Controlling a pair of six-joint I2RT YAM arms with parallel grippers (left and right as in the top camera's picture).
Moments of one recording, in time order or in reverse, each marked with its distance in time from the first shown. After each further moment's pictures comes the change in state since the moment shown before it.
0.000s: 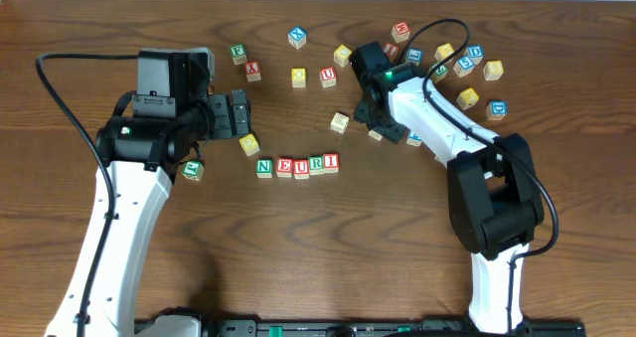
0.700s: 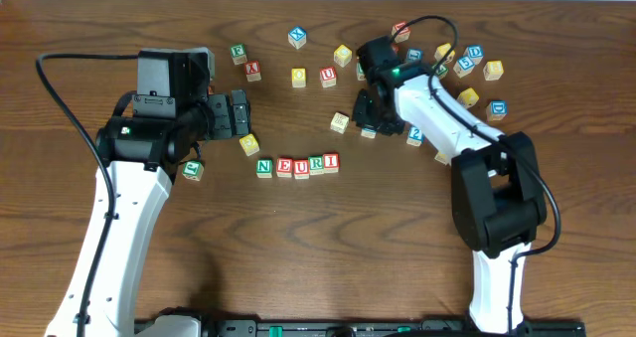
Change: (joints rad) left arm 0.000 0.000 0.000 0.000 0.000 0.000; right arm -0.019 0.002 0.000 0.043 -0.168 -0.275
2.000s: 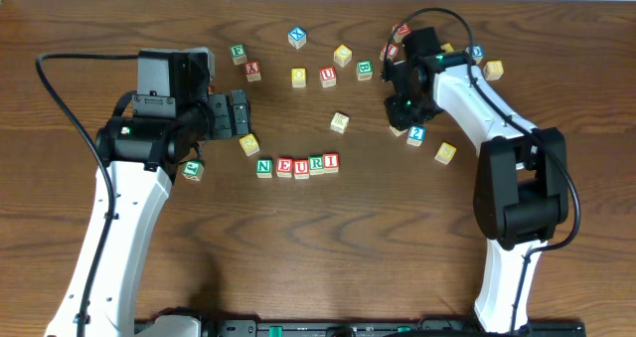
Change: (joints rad) left arm 0.000 0.000 0.000 0.000 0.000 0.000; right arm -0.178 0.000 0.000 -0.047 -0.114 -0.886
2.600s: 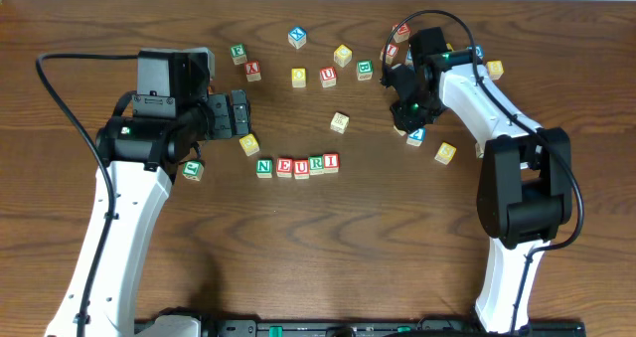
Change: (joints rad) left arm 0.000 0.000 0.000 0.000 0.000 0.000; right arm -0.026 0.000 0.001 -0.029 -0.004 -0.206
